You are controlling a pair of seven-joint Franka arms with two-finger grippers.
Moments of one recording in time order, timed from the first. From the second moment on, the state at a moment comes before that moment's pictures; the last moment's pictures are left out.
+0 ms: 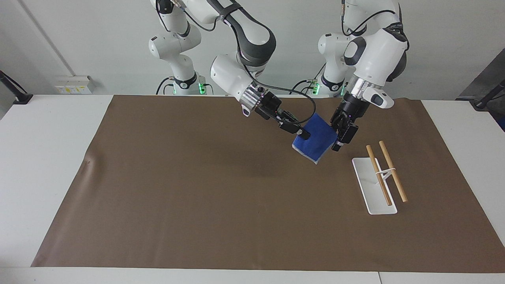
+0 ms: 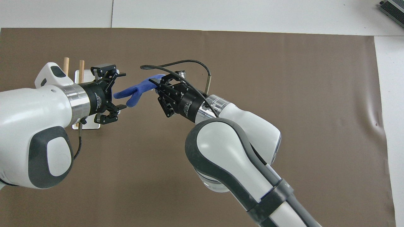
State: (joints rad) left arm -0.05 -0.10 -0.27 -2.09 -0.38 2.46 -1.46; right arm 0.62 0.27 0.09 -1.71 1.69 2.88 0.66
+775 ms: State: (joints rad) left arm -0.05 -0.10 -0.30 -2.09 -0.38 2.46 -1.42; right arm 0.61 0.27 0.09 -1.71 1.69 2.88 0.66
